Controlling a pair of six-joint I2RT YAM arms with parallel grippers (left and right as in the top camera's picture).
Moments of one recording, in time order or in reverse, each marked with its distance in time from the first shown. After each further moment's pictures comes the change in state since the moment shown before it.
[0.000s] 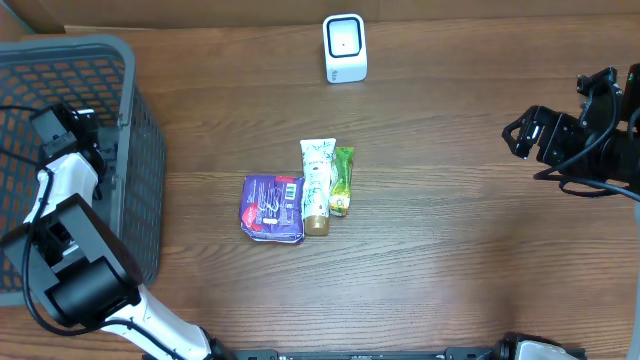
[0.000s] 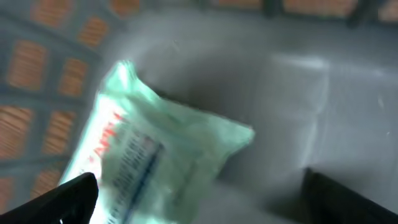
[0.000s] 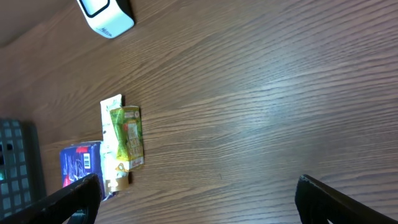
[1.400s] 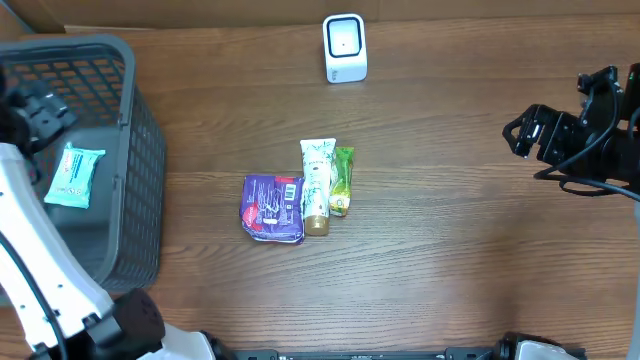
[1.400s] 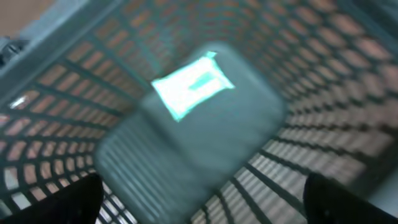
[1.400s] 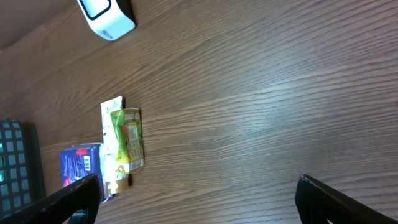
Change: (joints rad) left arm -0.031 -0.275 0.827 -1.160 -0.029 -0.644; right arm 0.000 0.000 0.000 0.013 0.000 0.000
